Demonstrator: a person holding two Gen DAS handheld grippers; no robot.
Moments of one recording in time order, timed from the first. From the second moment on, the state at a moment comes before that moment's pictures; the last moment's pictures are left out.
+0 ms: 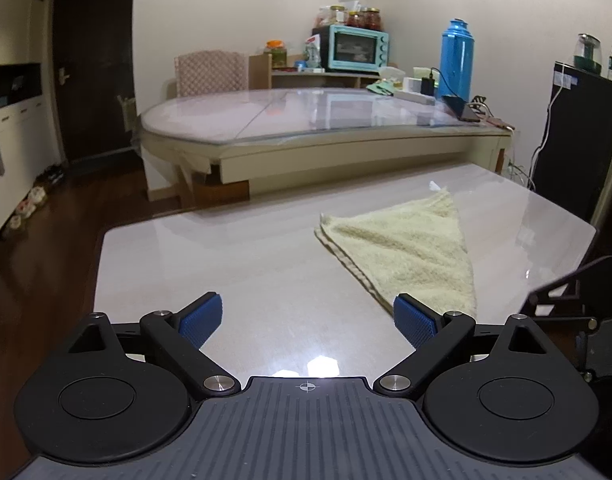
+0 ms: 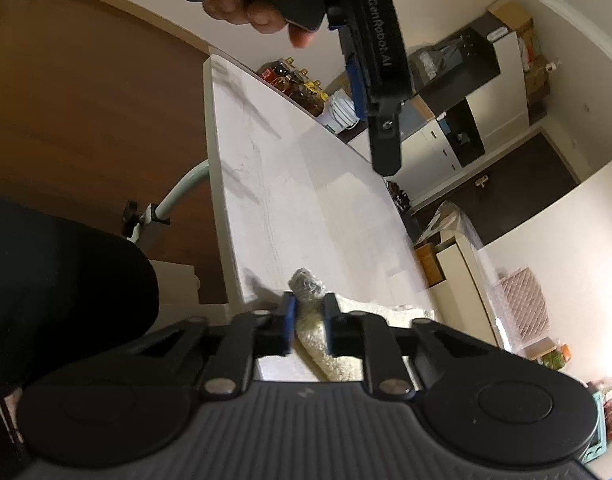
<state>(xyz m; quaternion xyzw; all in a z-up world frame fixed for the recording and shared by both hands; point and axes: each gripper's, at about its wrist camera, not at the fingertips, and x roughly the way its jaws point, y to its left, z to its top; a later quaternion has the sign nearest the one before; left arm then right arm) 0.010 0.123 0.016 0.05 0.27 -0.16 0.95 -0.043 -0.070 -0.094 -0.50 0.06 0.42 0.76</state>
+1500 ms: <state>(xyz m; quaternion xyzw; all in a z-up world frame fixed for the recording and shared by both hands) 0.152 0.064 -0.034 0.21 0.36 -0.23 0.88 -0.008 -0.208 0.017 -0.29 0.12 0.51 0.80</state>
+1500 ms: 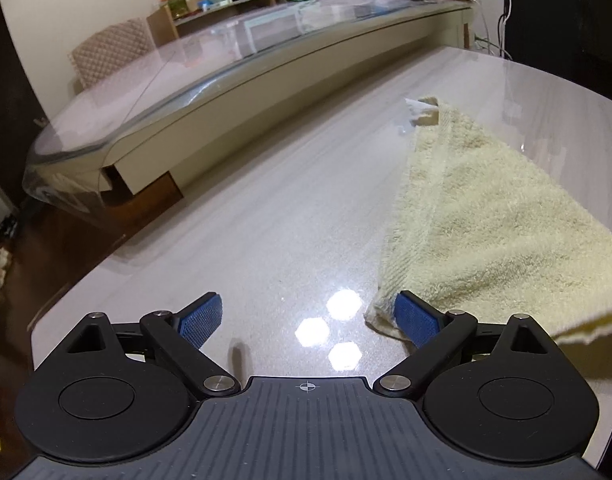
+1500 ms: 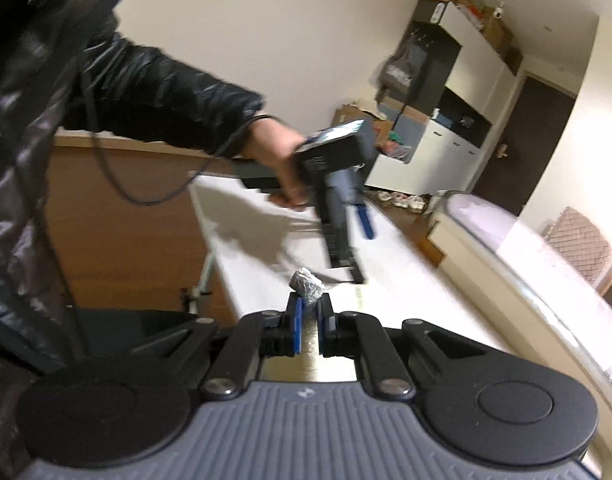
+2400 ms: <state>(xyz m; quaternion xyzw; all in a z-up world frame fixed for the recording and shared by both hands) 0.163 0.081 -0.040 0.12 0.39 -0.23 0.88 0.165 -0.247 0.041 -0.21 0.16 0.53 0.80</state>
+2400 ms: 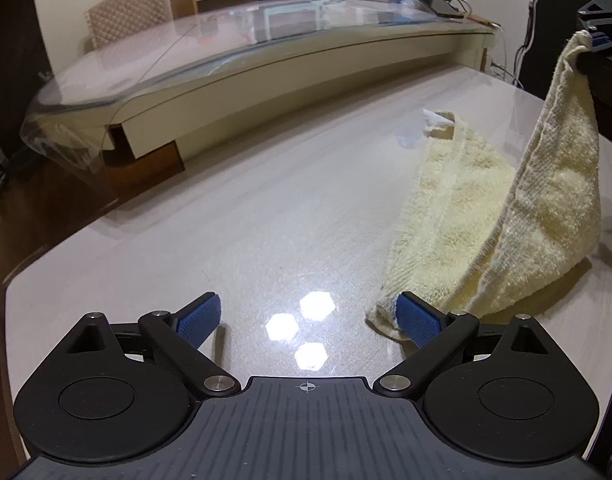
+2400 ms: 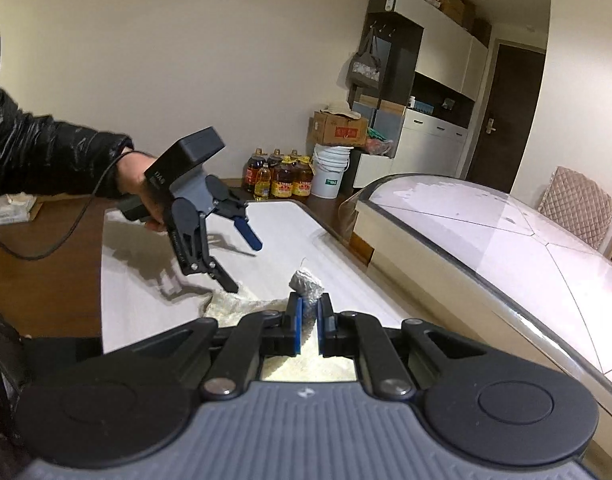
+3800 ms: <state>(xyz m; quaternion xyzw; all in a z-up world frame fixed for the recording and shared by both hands) 0.151 0.060 -0.010 0.15 0.34 -0.19 0.91 0.317 -0.302 -0.045 -0.03 0.36 0.47 0.80</state>
